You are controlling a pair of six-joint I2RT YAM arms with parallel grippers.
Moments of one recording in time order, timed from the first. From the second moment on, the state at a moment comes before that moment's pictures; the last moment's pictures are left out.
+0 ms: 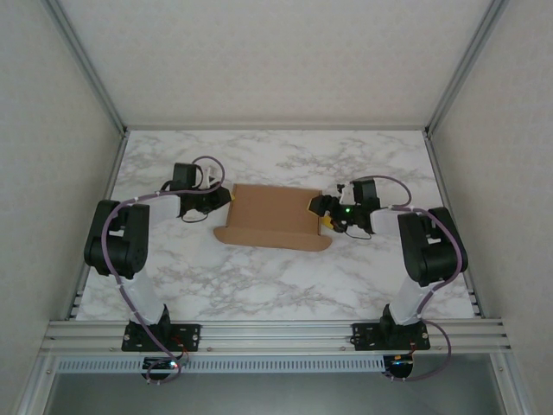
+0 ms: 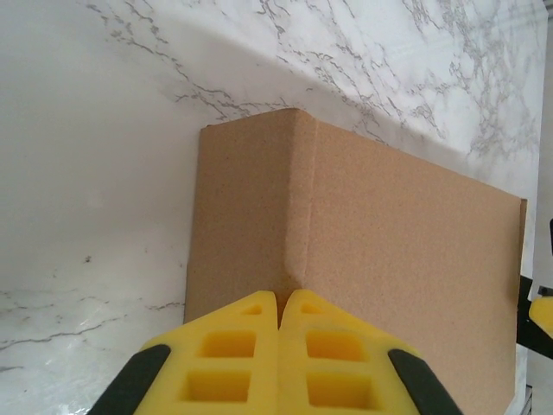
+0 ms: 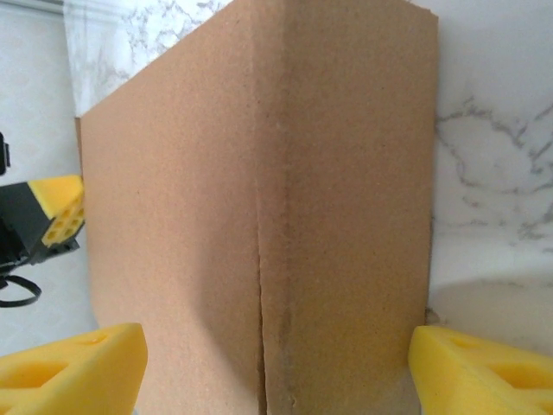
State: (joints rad) left arm -0.10 1.81 0.96 -0.02 0.60 -0.55; right arm 0.25 1.73 0.77 0.11 -0.71 0.71
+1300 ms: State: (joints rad) left arm -0.04 1.81 0.95 -0.01 0.56 -0.55; right arm 0.31 1.66 0.81 -0.08 -0.66 0.66
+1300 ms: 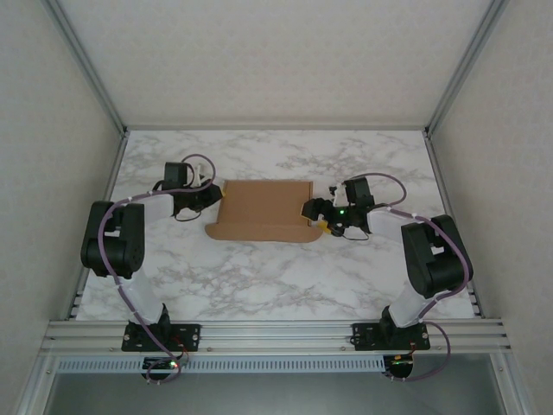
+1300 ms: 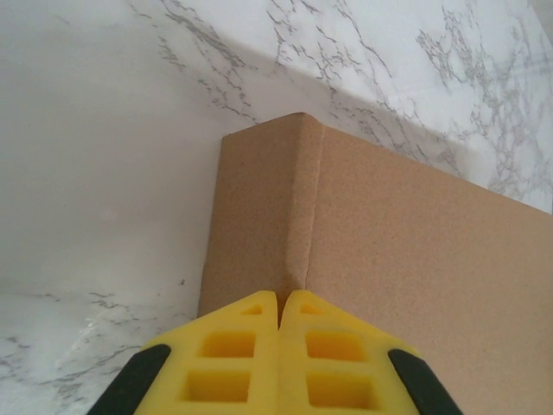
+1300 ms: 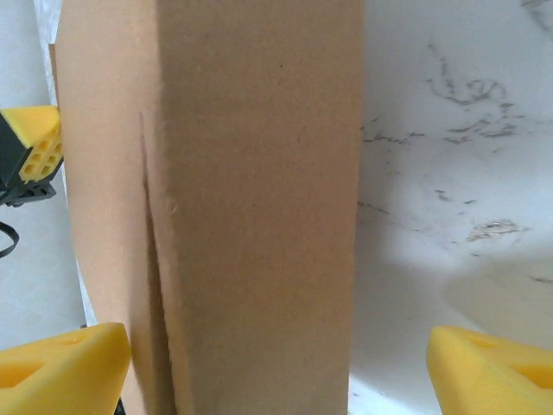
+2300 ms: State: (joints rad) left arm -0.08 1.74 0.95 -0.09 0.41 -0.54; right arm 0.35 1.88 0.98 0.14 -0.94 0.88
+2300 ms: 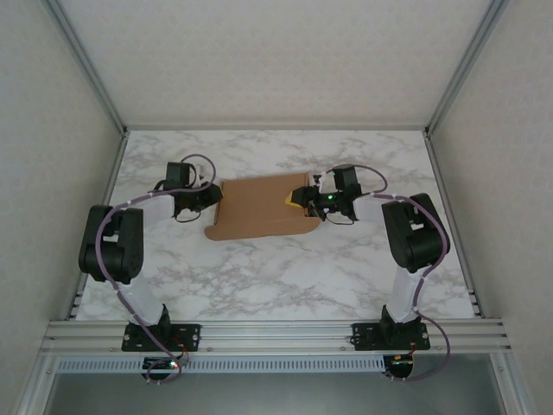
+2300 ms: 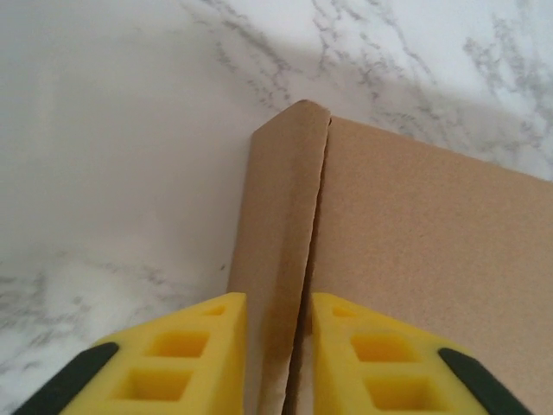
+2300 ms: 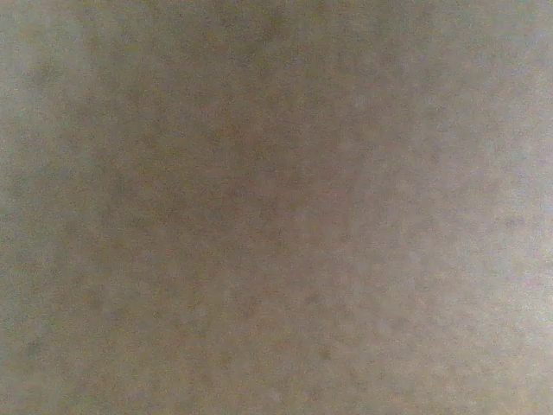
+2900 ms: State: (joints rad) left arm -0.65 1.26 0.78 -0.09 -0.18 -0.09; right arm 0.34 1.69 0.86 0.05 -0.86 0.92
